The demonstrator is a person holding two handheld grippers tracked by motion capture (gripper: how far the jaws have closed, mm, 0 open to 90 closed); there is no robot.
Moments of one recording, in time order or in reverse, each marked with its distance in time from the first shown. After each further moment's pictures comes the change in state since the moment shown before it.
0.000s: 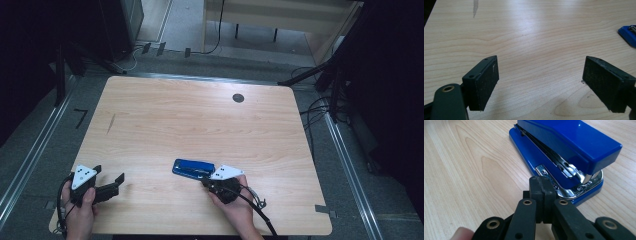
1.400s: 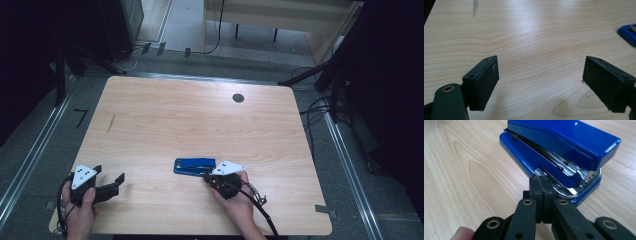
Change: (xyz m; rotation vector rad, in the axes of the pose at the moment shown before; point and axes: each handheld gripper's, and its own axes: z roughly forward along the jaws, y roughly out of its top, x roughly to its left) left arm 0.000 0.000 0.000 0.002 0.000 -0.003; right arm -0.011 0.004 0.003 -0.003 -0.023 0.017
